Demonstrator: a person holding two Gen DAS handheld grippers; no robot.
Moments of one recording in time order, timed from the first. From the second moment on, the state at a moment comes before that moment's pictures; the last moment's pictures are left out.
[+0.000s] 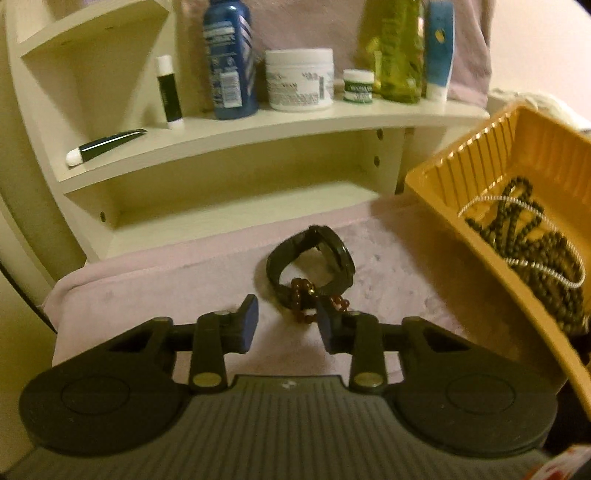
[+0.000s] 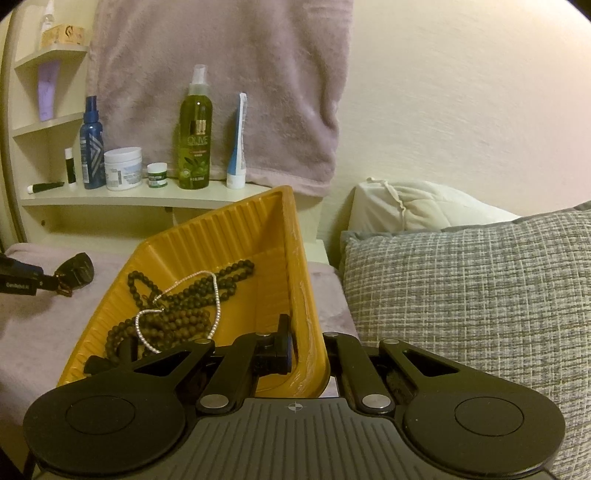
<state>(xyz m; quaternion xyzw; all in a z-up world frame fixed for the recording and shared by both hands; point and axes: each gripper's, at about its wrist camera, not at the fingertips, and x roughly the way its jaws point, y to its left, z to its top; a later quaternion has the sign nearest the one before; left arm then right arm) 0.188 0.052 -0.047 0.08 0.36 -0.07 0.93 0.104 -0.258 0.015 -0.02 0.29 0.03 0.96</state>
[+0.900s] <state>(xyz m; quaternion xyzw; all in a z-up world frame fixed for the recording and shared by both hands) 0.183 0.070 -0.005 0.09 0.33 -0.09 0.93 0.104 -0.260 0.016 -0.02 0.29 0.03 0.96</state>
